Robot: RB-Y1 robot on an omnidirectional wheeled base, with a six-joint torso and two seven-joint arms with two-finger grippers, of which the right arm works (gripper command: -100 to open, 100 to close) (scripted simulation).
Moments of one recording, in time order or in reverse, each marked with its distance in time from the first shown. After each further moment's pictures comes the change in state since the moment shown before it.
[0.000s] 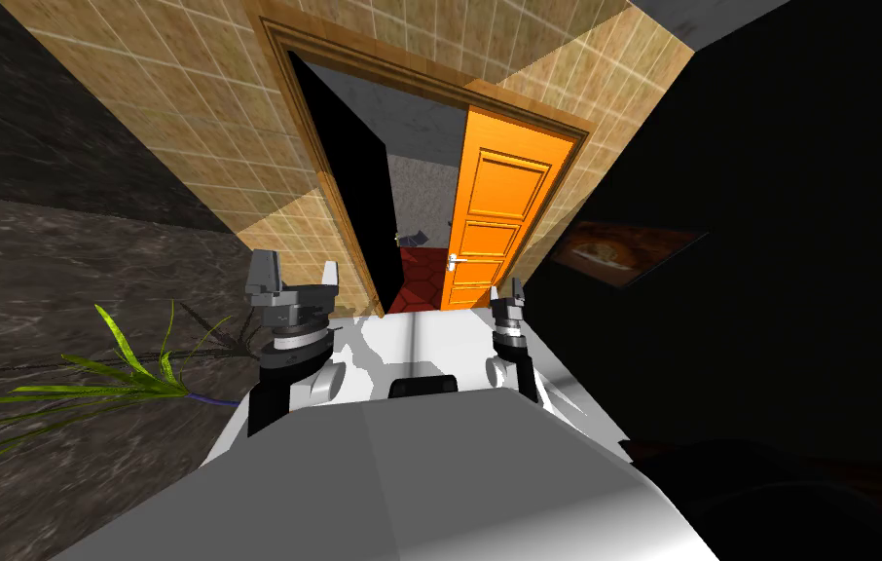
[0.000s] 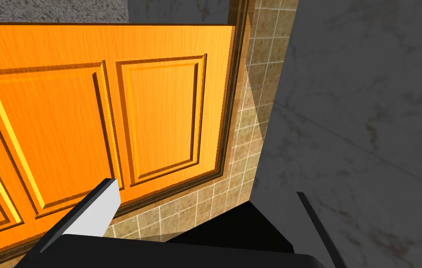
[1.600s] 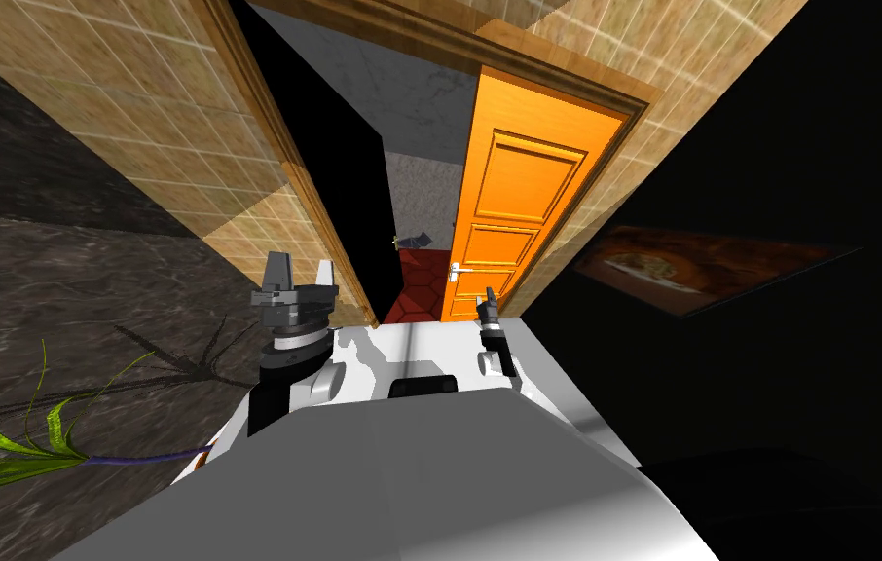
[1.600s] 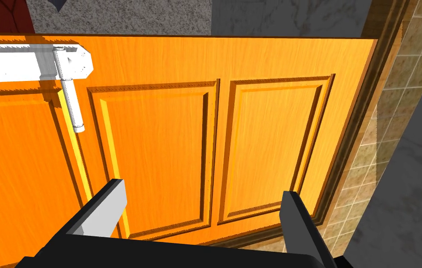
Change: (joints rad) arm -0.151 -0.037 -0.007 0.315 0.005 0.090 0.004
